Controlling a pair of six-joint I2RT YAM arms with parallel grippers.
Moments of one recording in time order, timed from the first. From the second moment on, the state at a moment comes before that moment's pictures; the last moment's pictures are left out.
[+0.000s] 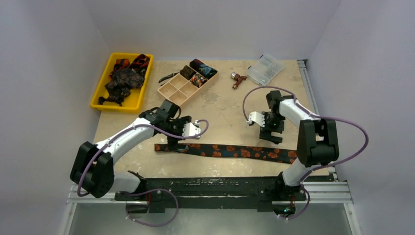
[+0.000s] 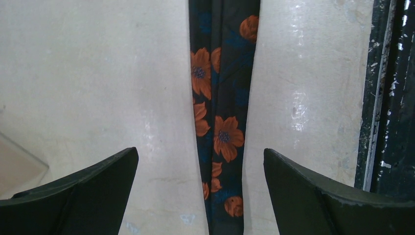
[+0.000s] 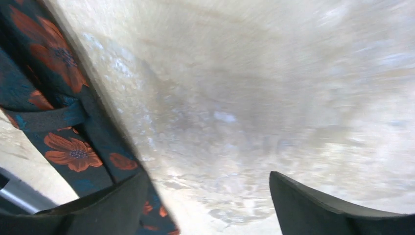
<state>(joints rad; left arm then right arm) -0.50 1.33 0.88 -0.72 0.47 1.01 0.10 1.67 1.01 -0.96 0.06 -1.25</state>
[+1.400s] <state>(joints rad) -0.91 1.83 1.16 -0.50 0.41 0.76 -0.21 1.38 0.91 -1.14 -0.20 -1.28</state>
